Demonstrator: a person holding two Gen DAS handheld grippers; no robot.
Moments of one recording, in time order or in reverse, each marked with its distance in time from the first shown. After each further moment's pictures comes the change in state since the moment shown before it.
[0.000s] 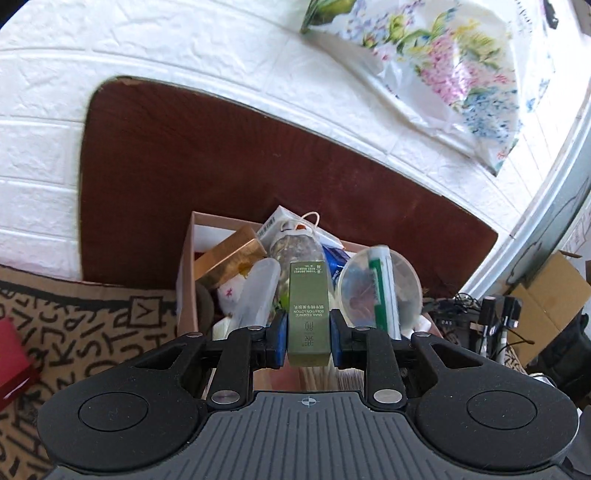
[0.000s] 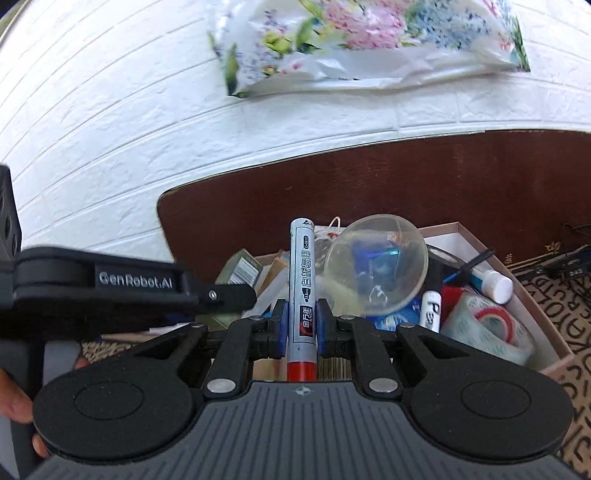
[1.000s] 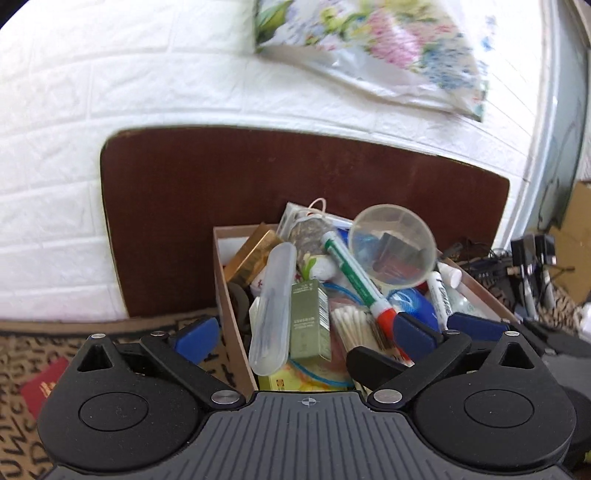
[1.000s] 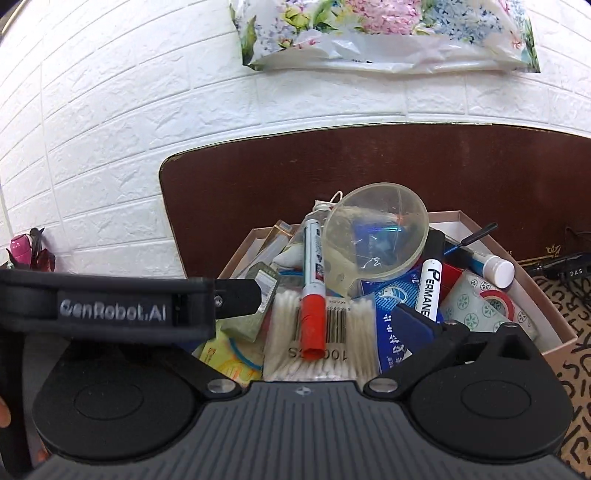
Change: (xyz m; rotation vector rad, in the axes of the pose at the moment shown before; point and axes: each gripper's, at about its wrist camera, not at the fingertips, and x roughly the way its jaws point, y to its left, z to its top) left arm -0.040 -0.025 -0.056 0.299 -0.093 0.161; right arm -0.014 0.008 -0.035 -0.102 0.020 -0.017
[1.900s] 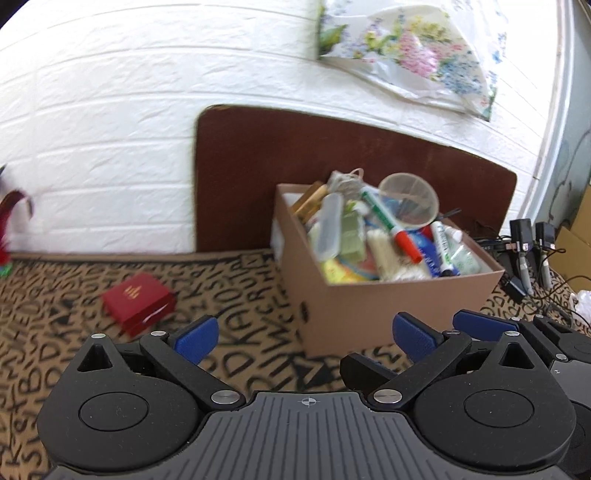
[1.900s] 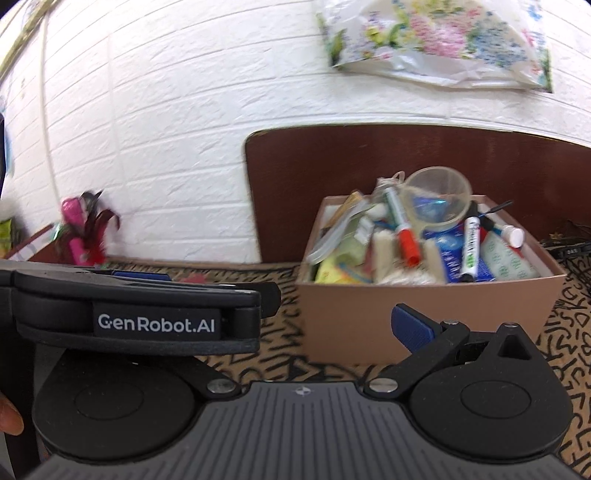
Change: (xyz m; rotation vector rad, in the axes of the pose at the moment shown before) left arm -0.125 0.038 -0.068 -0.120 0.052 0.080; right arm -0.092 0.096 -0.042 -0.084 0.057 0.059
